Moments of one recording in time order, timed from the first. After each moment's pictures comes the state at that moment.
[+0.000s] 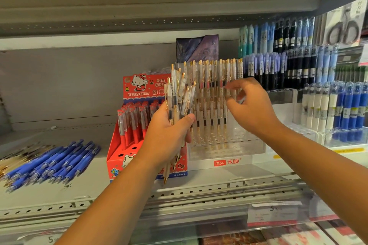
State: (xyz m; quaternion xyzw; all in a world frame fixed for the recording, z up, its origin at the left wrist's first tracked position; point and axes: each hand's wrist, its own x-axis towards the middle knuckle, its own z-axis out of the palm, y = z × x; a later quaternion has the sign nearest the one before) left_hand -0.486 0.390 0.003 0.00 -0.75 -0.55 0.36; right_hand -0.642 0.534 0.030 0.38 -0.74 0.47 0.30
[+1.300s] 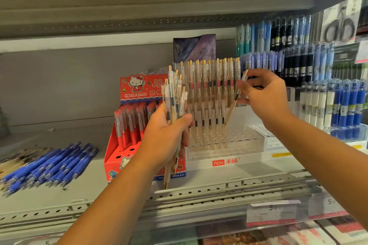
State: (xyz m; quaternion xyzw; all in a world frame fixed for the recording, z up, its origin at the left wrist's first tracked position) left_hand -0.489 0.388 0.001 -0.01 -0.75 -0.55 0.35; right_hand -0.661 0.551 0.040 0.31 -0.59 0.73 0.16
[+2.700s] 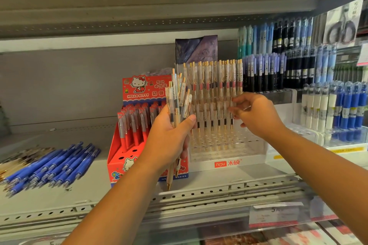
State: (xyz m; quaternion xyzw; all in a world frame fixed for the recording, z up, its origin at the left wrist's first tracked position) left_hand -0.492 0.385 -0.001 -0.01 -0.75 -0.56 0.35; right_hand -0.688 0.540 0.005 0.35 -0.76 0.51 0.18
